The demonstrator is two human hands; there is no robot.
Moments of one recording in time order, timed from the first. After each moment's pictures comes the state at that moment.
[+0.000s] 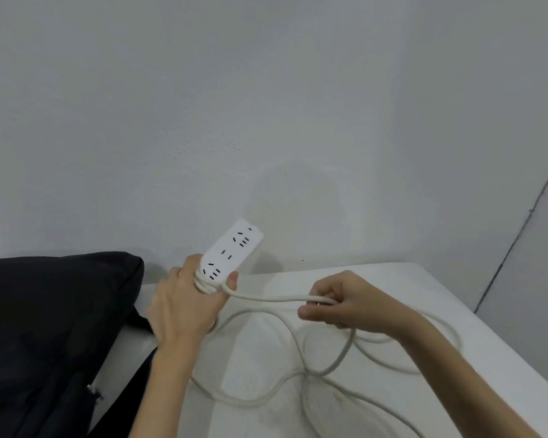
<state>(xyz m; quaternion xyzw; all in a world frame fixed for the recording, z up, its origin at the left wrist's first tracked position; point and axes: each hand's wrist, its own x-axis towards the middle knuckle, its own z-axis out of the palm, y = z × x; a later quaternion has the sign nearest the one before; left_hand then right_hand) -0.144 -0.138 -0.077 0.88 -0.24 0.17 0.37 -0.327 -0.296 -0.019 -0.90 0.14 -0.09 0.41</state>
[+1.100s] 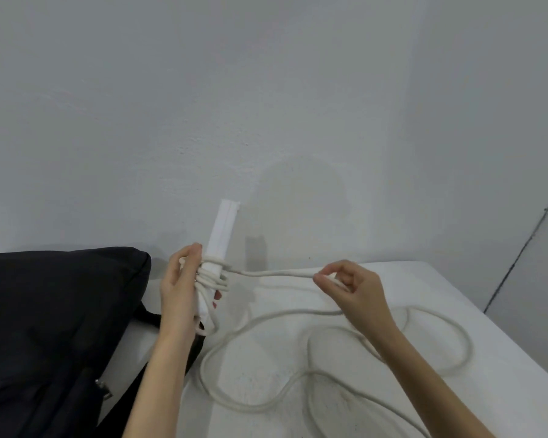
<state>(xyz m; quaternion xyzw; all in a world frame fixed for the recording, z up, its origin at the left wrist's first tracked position) -0.143 -0.133 -0.061 0.57 -0.14 -0.13 0.80 -0.302 -0.308 -0.075 -0.77 0.22 -0.40 0.45</state>
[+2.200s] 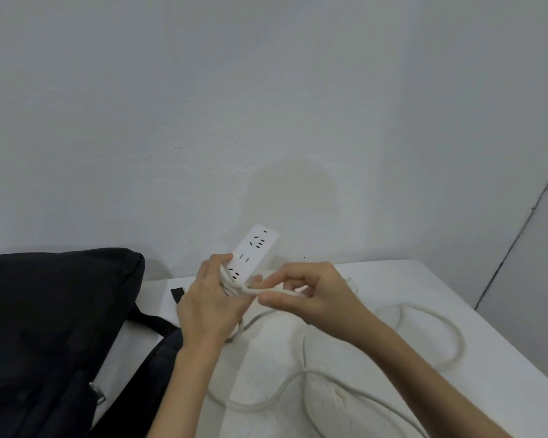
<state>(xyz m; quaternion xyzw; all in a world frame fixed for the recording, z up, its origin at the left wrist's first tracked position) -0.168 -0.153 -0.077 0.85 -0.28 0.08 0.44 -0.298 -0.253 -0.022 -0.83 0.03 -0.25 0.50</state>
